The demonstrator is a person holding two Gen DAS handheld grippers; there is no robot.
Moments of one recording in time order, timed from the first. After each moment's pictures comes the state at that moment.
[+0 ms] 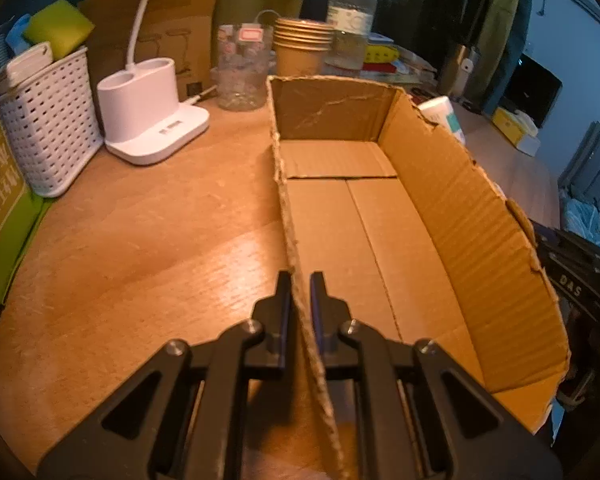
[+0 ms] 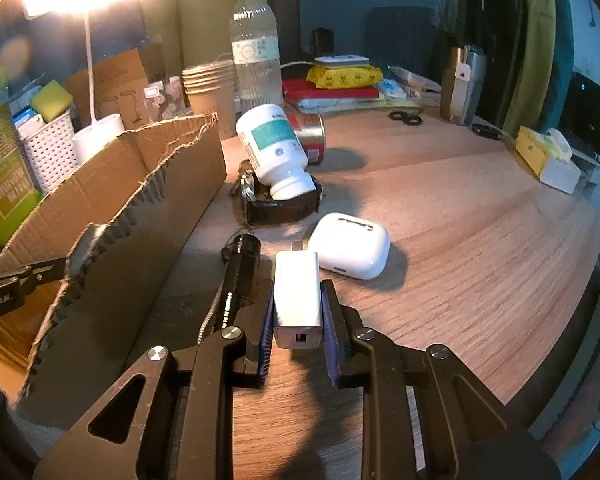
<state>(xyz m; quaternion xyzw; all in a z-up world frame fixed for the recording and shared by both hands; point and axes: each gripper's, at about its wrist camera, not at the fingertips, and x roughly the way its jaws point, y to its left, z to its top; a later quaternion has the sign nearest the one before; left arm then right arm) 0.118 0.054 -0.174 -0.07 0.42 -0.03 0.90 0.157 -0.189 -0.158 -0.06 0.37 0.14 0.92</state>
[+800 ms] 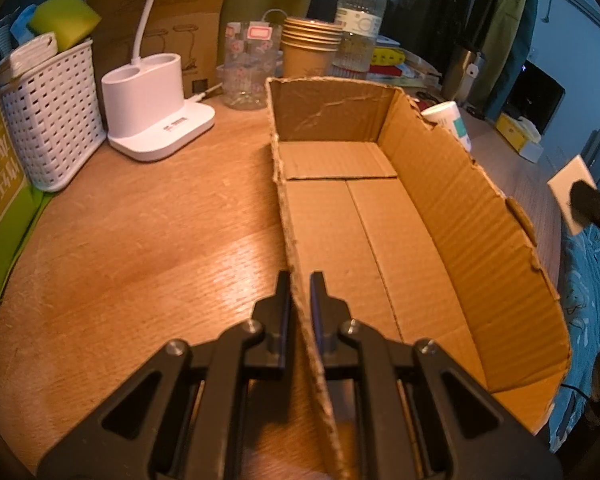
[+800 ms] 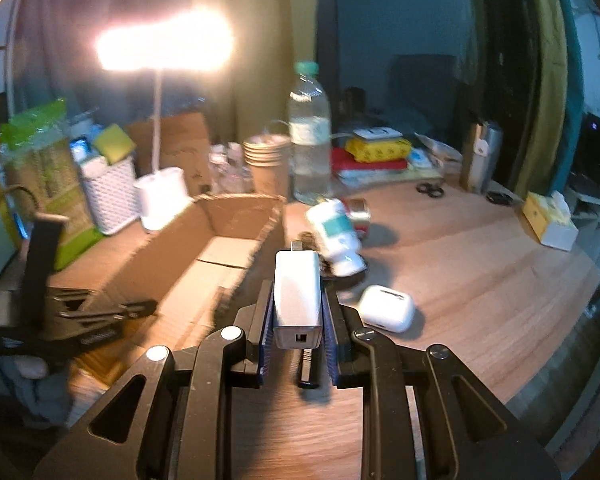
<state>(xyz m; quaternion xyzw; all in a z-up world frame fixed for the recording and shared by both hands) 0.119 0.058 -0.178 -0.08 0.42 -0.03 0.90 0.110 -0.164 -0.092 -0.07 0.29 0.19 0.94</state>
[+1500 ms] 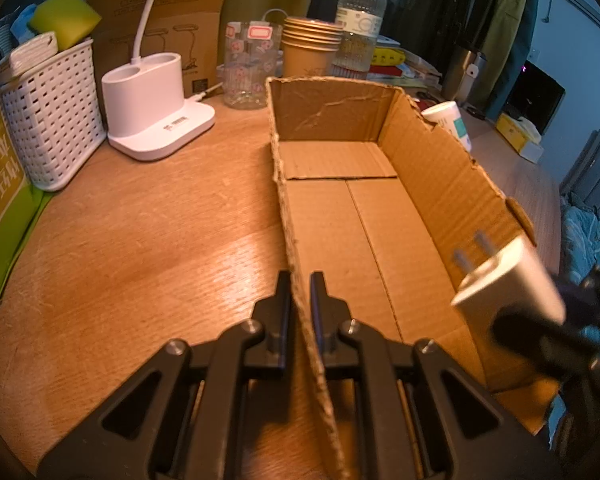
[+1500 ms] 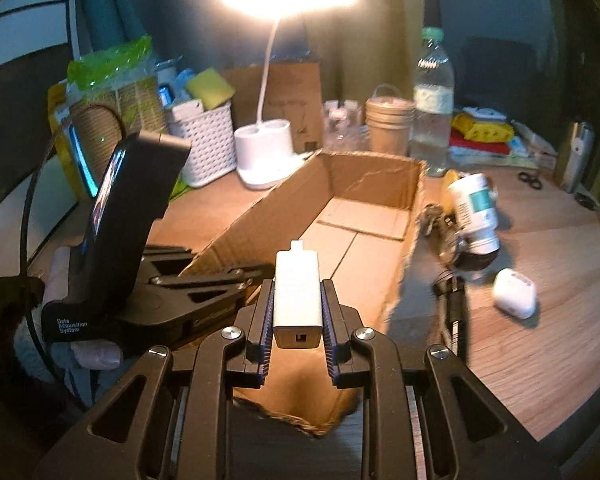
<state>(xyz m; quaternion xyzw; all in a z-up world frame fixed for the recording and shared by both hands) 0.119 0.058 -0.178 -0.08 0.42 -0.03 0.90 0.089 -0.084 -0.115 -0.09 0.34 0.32 0.88</state>
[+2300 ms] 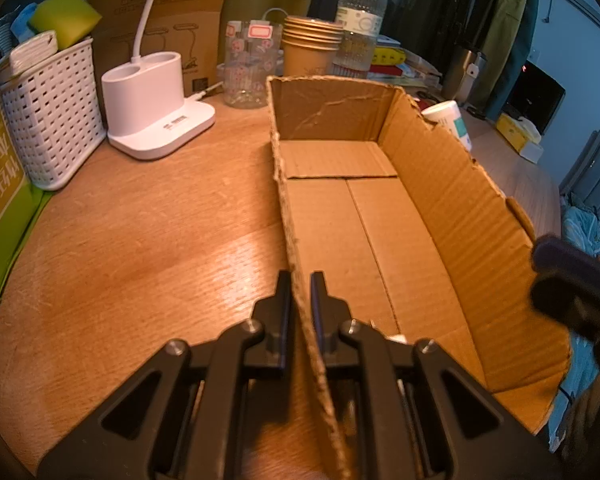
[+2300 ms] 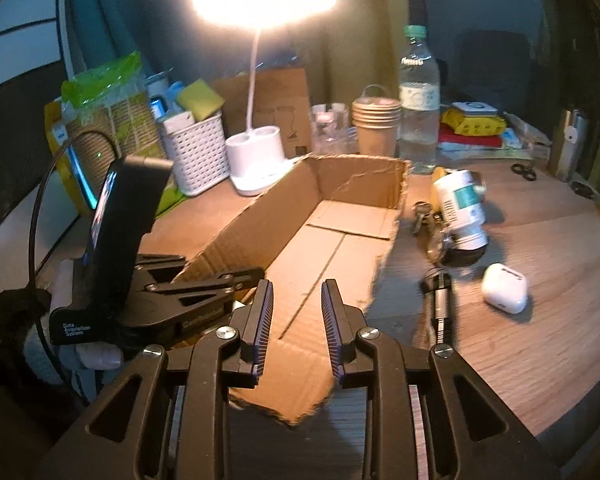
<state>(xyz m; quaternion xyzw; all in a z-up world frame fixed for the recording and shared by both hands) 0.119 0.059 -0.179 -0.08 0.42 -0.03 0.90 0.094 -0.102 -0.110 -0.07 0.34 0.32 0.88</state>
